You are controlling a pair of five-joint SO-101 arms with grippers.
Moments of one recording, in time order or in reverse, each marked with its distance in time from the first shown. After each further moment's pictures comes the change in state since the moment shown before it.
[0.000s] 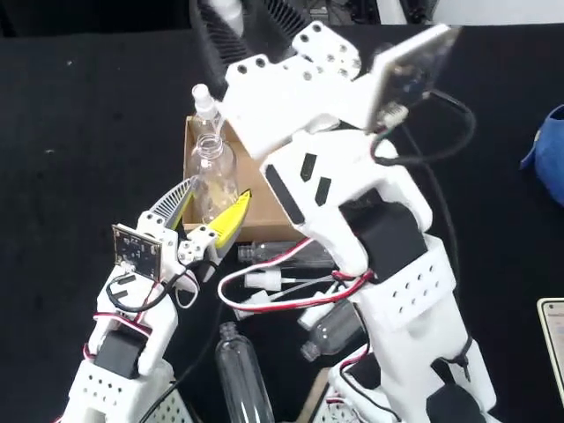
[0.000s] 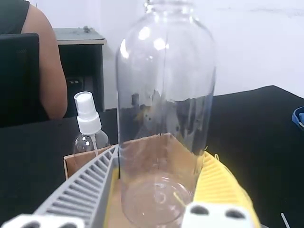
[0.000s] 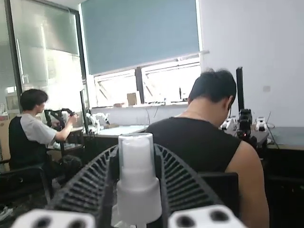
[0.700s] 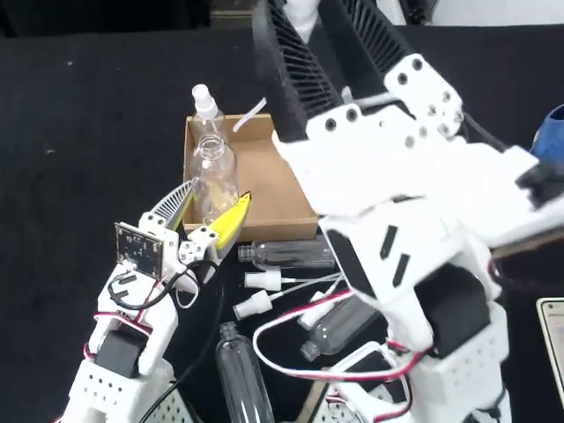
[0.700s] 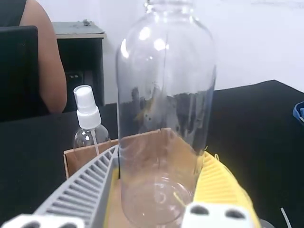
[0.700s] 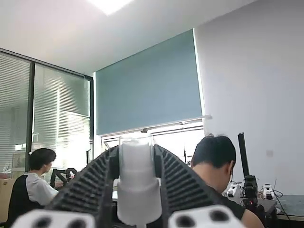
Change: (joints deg) left arm 0.0 0.0 0.0 1.1 0.0; right arm 1.2 -11.5 0.0 -5.5 0.0
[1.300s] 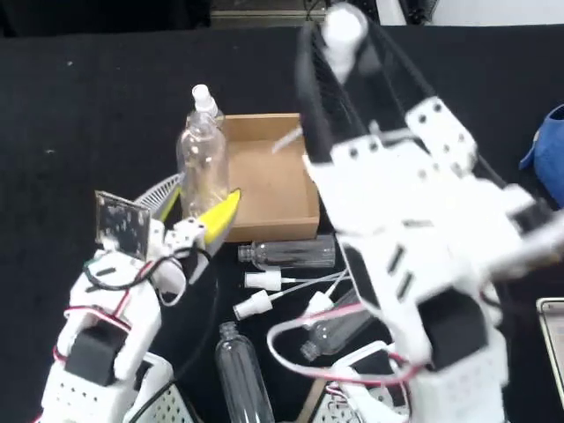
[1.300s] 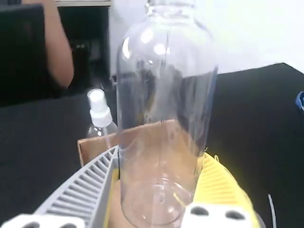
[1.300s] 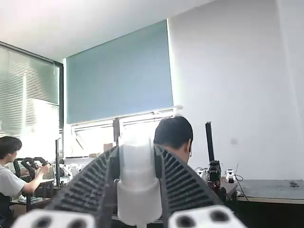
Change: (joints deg) left arm -0.7 10.9 -23.5 21.4 0.0; right arm 7.1 -12.0 18.0 -3.9 0.2
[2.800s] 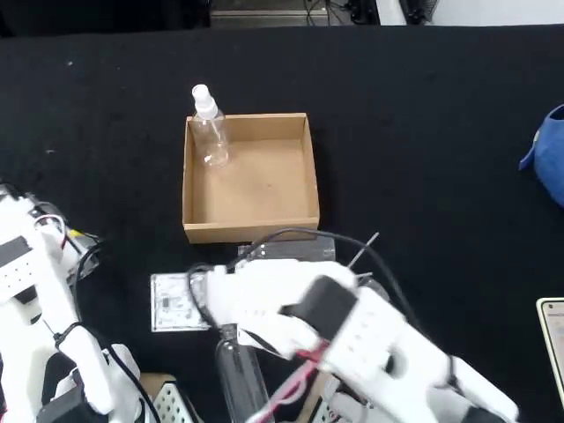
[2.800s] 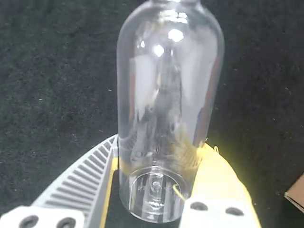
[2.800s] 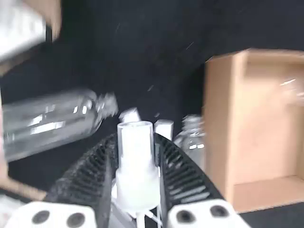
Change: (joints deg) left arm -52.9 58.3 -17.4 15.6 6.2; right arm -28.9 5.4 19.2 65.5 44.4
